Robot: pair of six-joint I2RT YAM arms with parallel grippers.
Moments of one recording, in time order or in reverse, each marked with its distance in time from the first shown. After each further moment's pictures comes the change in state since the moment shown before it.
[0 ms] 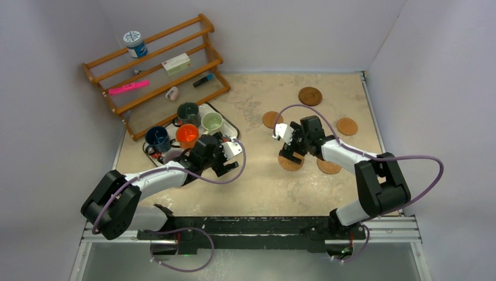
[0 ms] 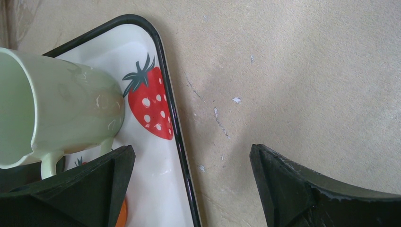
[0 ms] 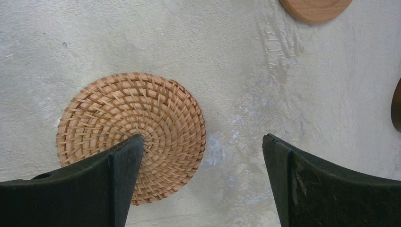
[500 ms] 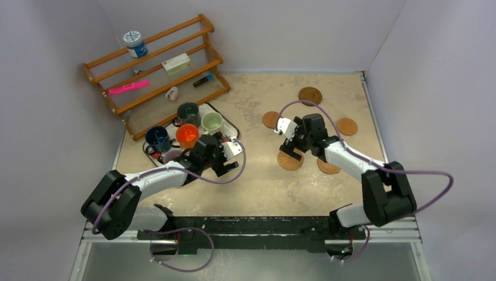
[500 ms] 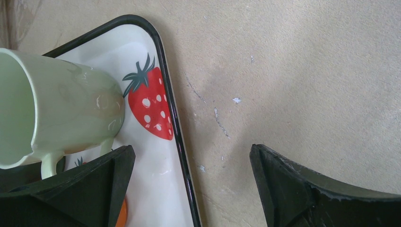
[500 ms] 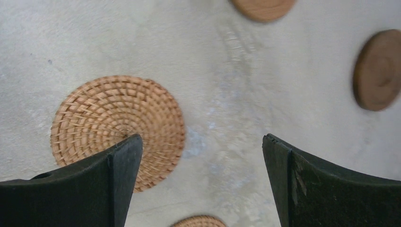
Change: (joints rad) left arm 0.000 0.000 0.000 0.001 0.000 0.000; right arm 0.007 -0.045 0.000 0.015 0.063 0.066
